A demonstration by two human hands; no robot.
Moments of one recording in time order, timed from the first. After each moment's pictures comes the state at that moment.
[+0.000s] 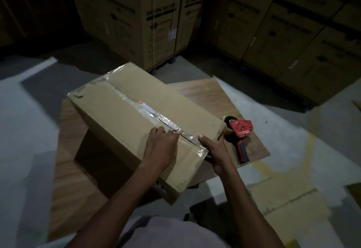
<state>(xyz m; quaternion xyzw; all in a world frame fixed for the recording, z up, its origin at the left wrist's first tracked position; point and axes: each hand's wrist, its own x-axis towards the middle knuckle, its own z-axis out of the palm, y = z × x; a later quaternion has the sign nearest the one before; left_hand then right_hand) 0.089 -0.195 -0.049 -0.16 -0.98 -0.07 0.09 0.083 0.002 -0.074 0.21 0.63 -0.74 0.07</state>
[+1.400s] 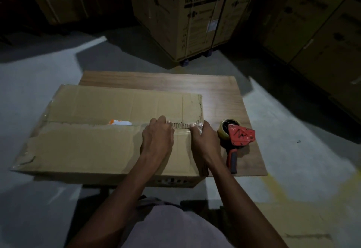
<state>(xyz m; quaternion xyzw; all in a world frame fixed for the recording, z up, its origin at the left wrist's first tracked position) 0.085 -0.064 -0.035 0.13 -0.99 -0.08 0.04 0.030 0.086 -0.066 0.00 0.91 -0.40 0.10</state>
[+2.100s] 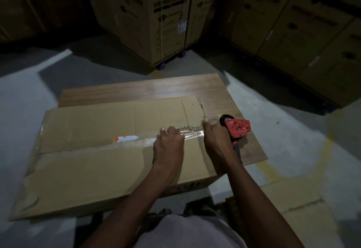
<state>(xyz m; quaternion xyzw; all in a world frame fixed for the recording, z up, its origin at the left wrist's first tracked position) 0.092 -0.080 -0.048 0.03 -1.00 -0.05 0.06 0.032 0.075 -0.058 0.05 0.95 -0.31 0.03</state>
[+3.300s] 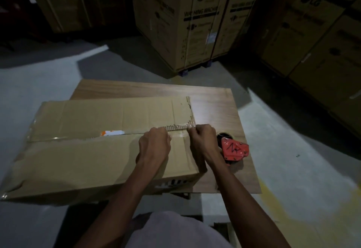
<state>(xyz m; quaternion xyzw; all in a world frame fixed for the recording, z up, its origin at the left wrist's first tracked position) 0.050 -0.044 -0.028 0.20 -0.97 -0.10 0.00 -0.034 0.103 -0.056 -0.09 0.92 -0.38 0.05</state>
